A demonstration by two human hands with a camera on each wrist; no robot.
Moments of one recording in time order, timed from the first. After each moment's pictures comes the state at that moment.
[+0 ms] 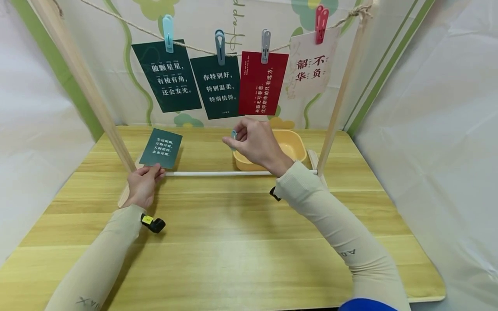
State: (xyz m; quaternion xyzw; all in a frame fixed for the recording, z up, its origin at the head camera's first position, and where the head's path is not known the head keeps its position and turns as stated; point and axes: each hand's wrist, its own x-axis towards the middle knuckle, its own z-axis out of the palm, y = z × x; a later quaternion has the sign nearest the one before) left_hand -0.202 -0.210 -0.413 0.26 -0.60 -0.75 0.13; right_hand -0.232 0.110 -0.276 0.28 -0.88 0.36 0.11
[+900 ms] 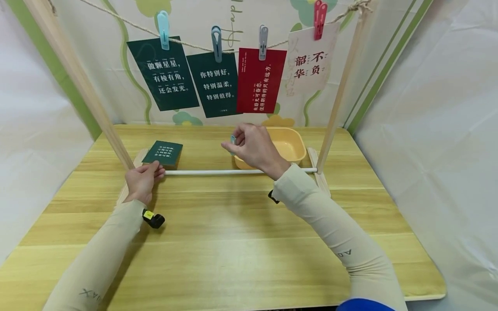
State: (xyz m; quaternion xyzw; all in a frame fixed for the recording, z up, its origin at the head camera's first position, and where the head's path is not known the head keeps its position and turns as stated) left_hand -0.205 -0.215 -0.409 0.26 -0.59 -0.75 0.12; right_hand -0.233 0.110 -0.290 0.26 -0.90 0.34 0.09
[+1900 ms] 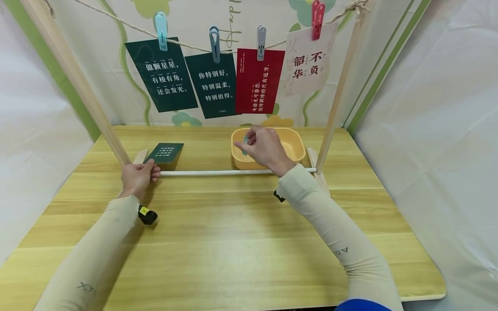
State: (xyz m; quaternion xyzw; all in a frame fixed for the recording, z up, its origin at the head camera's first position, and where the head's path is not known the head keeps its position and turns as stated) left_hand -0.216 -0.234 -0.409 0.24 -0.72 -0.65 0.06; right_hand -0.255 0.134 -0.313 0.19 -0.92 0.34 0.07
